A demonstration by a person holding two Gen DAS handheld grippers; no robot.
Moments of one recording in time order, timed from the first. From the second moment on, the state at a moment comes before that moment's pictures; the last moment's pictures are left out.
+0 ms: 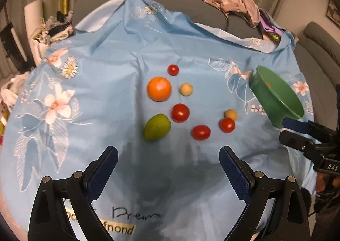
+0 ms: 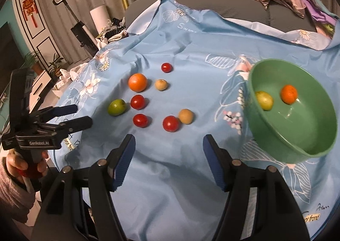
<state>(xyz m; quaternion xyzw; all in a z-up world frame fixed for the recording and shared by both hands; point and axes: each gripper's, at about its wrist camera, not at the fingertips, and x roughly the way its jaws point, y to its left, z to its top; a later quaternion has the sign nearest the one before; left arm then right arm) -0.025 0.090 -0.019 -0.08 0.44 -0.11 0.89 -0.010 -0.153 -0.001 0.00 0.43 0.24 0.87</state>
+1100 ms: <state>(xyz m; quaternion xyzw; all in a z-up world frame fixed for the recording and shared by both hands) 0.042 0.063 -0.057 0.09 0.50 -0.16 0.85 0.024 -0.123 -0.024 -0.02 0.46 0.27 0.85</state>
